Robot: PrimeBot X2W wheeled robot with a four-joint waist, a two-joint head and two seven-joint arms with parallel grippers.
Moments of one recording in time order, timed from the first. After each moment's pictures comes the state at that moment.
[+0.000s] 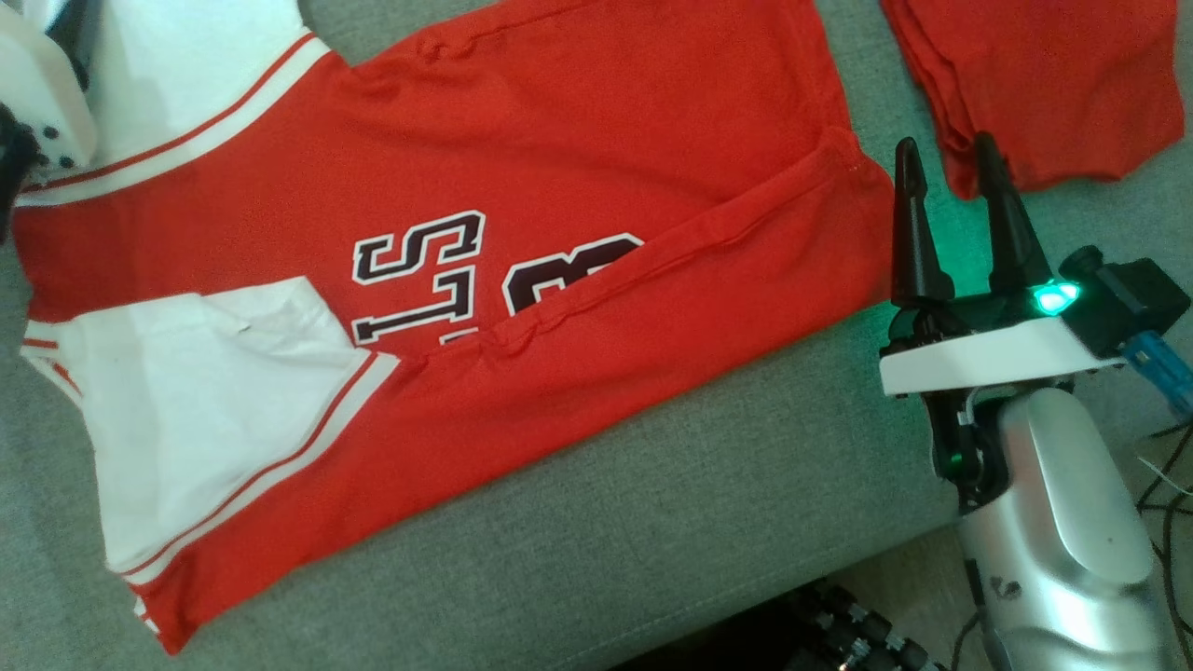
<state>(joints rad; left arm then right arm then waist) -1.15 0.54 -0.65 0.88 -0.68 -0.13 0.24 -0.38 -0.04 0.10 0.27 0.28 0.13 -0.25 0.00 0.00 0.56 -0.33</state>
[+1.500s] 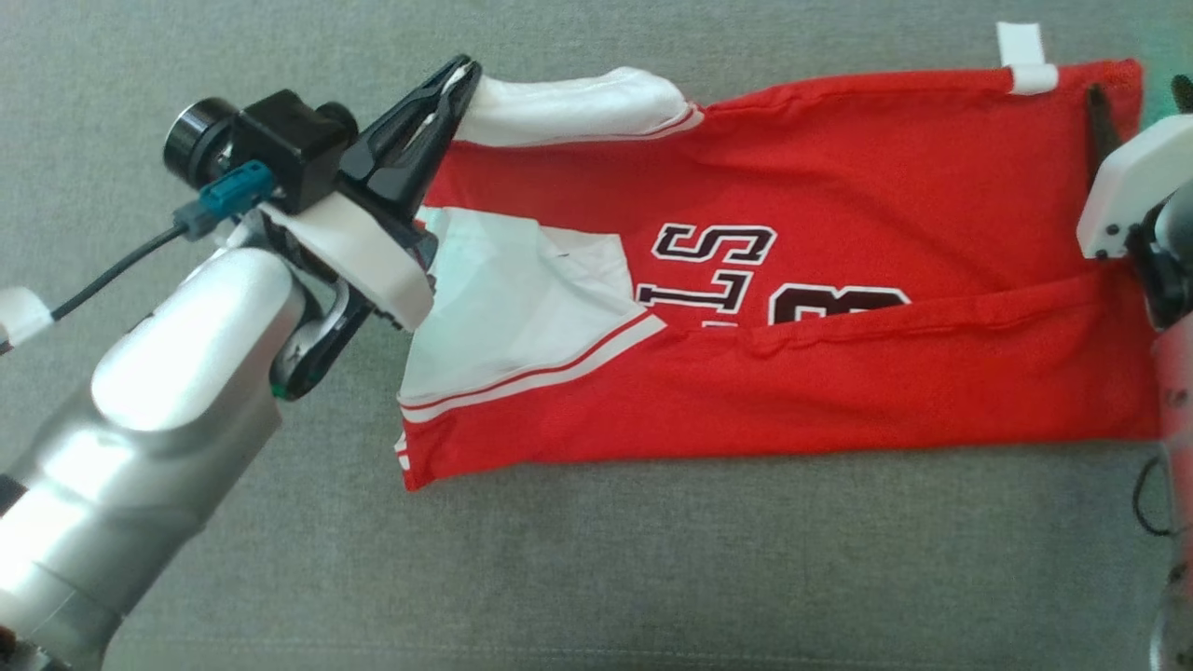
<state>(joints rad) -0.93 0.46 -0.94 0.38 -0.72 -0.07 -0.10 -0.77 -0.25 -0.14 0.71 -0.08 0.13 0.26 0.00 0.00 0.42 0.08</state>
